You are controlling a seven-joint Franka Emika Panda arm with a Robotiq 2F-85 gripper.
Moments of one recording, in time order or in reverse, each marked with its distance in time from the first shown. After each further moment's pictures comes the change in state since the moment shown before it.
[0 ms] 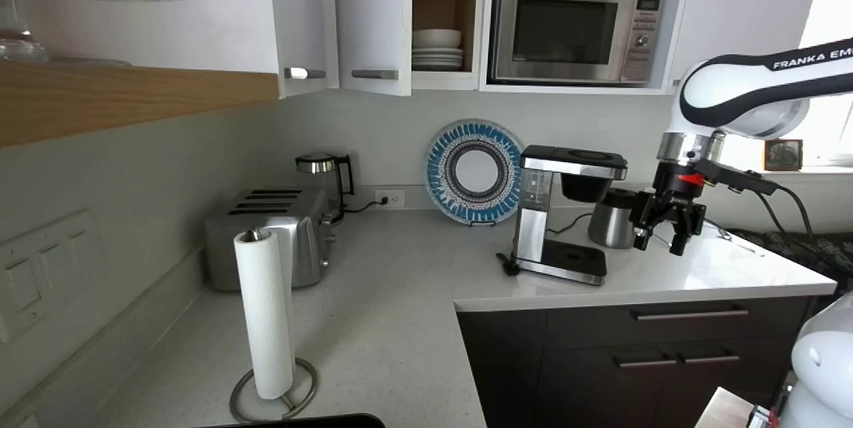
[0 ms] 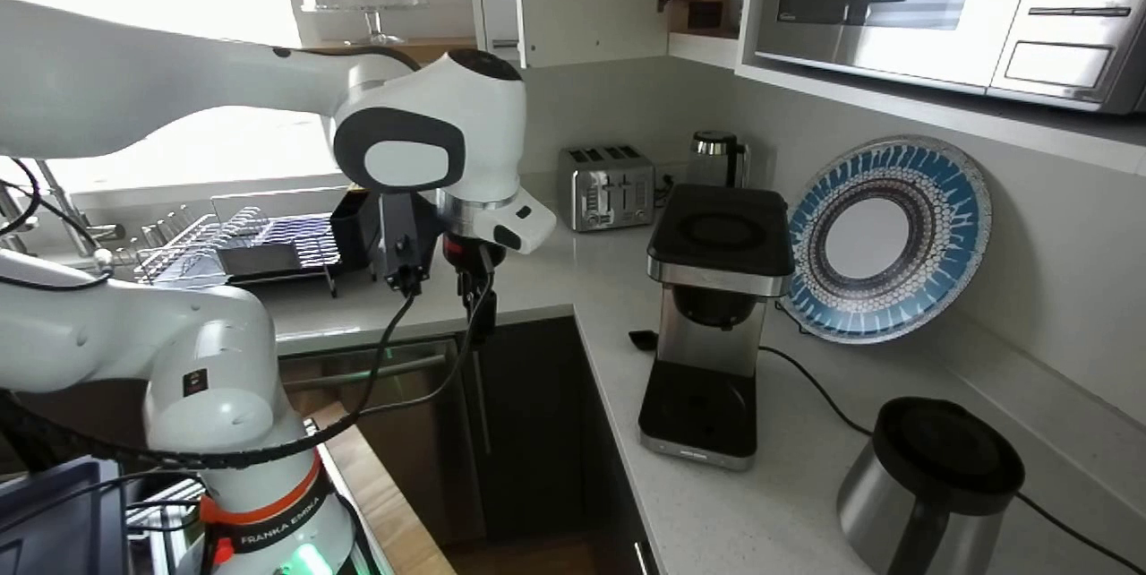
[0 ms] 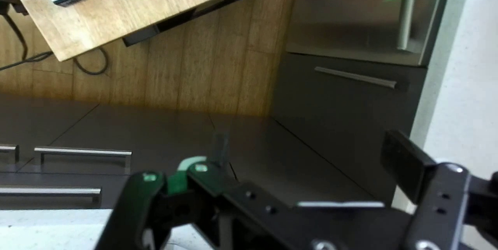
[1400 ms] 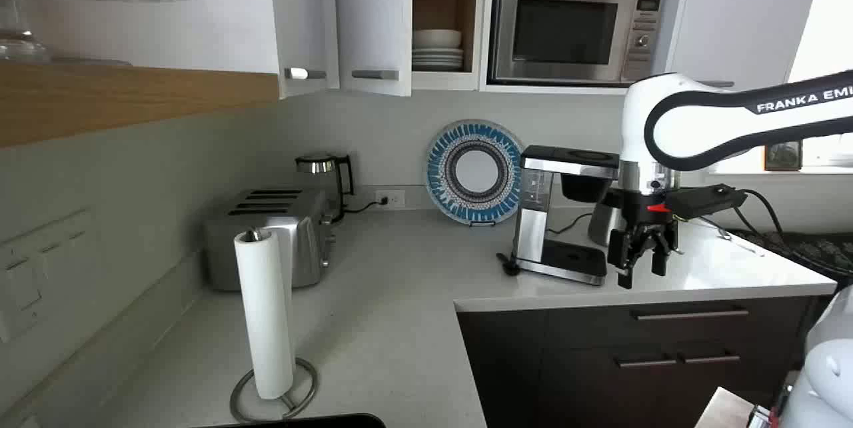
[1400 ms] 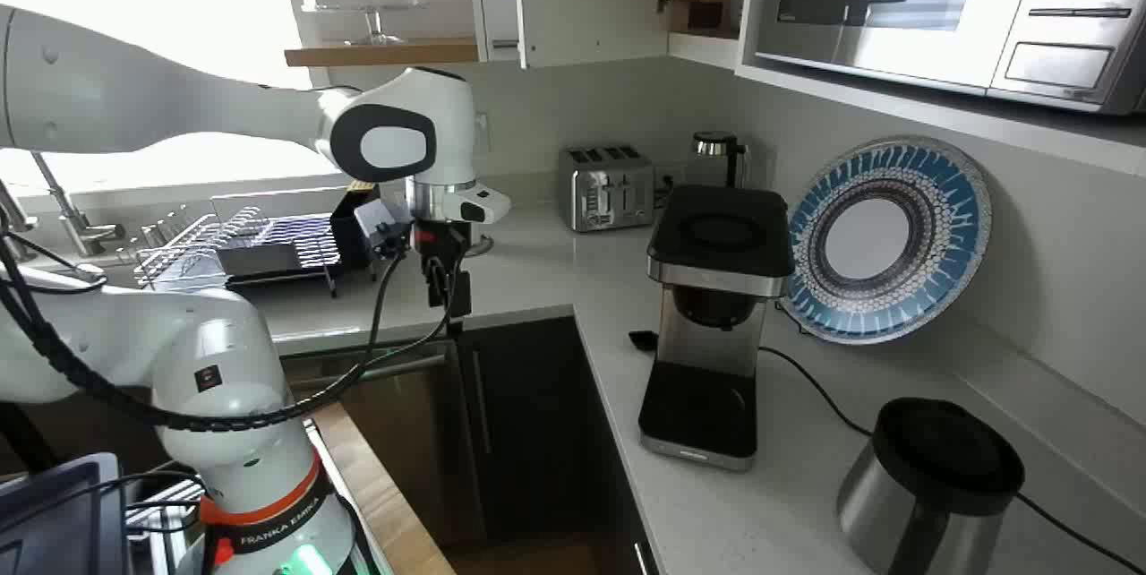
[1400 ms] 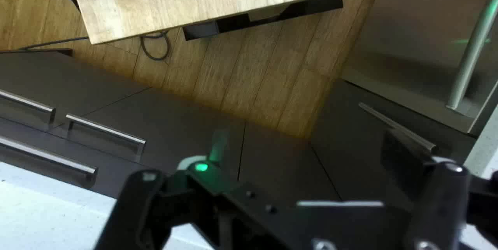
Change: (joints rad) arm 0.110 -0.024 0.287 -0.104 -0.050 0.043 0.121
